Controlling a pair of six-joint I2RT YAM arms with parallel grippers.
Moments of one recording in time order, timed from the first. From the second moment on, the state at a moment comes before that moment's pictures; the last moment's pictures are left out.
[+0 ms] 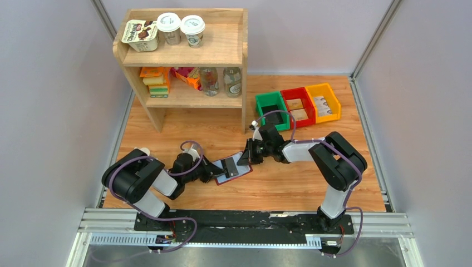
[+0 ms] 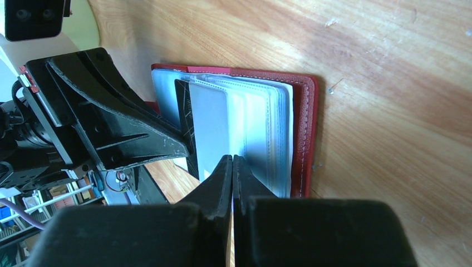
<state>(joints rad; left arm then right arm) -0.52 1.58 0.09 1.00 0.37 -1.19 0.64 1.79 0.78 0.24 -0.54 0.74</state>
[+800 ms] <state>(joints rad) -0.50 1.59 0.10 0.99 0.39 -1.18 0.64 1.80 0.78 0.24 -0.55 0.74</state>
